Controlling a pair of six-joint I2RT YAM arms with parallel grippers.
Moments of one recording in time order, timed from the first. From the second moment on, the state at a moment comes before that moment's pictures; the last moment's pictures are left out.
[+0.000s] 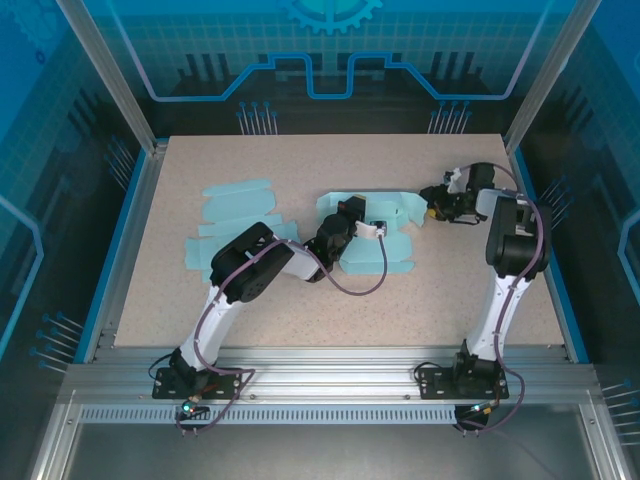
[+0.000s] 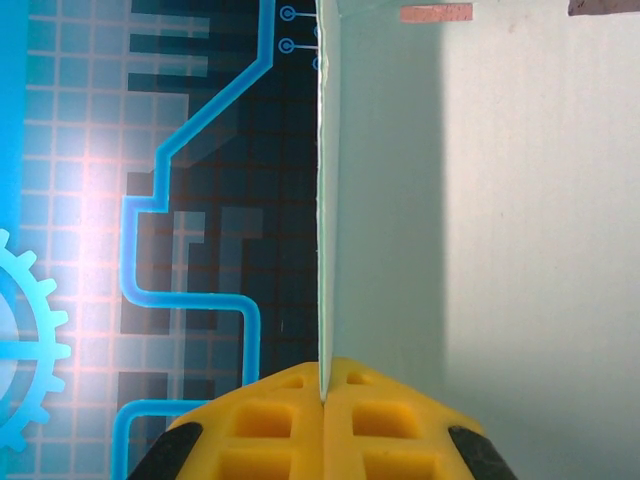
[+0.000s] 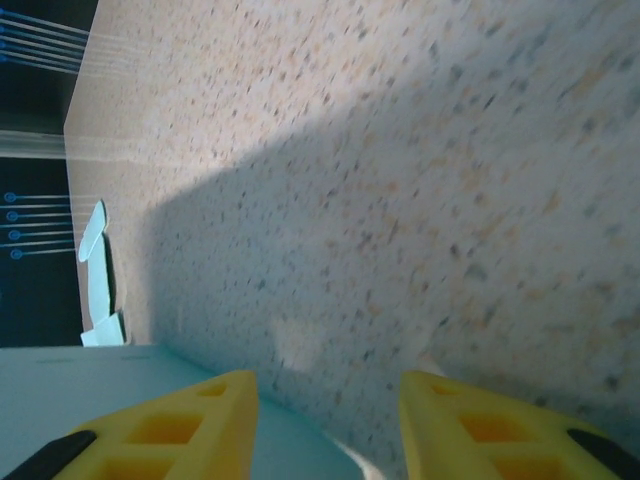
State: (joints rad) left arm -0.73 2.30 1.20 1.06 -0.34 1.48; right arm -0.19 2.13 1.37 -0.29 -0.82 0.37
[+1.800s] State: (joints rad) left arm -0.73 2.29 1.19 1.06 -0.31 1.48; right arm 0.10 1.84 1.03 -0.07 -0.31 0.30
